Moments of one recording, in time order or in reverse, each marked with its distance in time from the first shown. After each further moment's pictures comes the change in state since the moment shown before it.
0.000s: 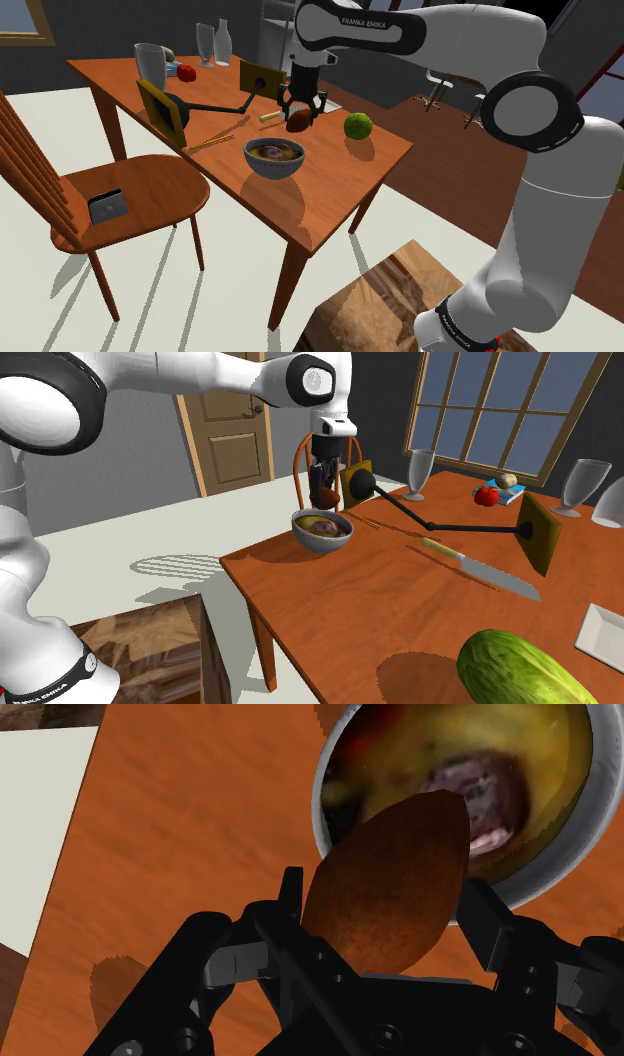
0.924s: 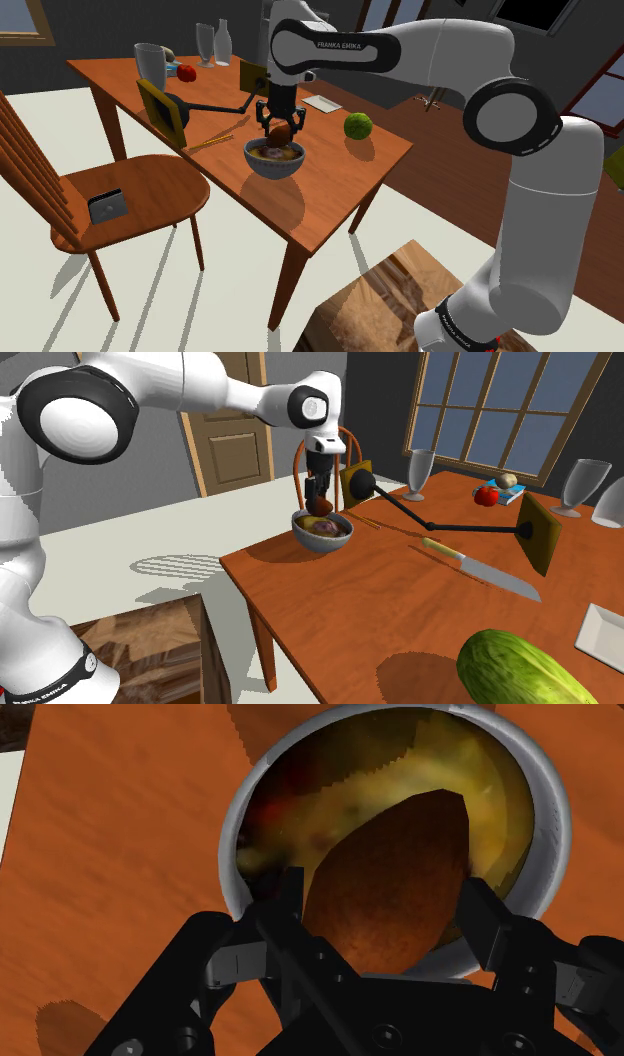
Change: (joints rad) arm 0.067 0.084 0.020 -0.006 -0.018 0.083 0.094
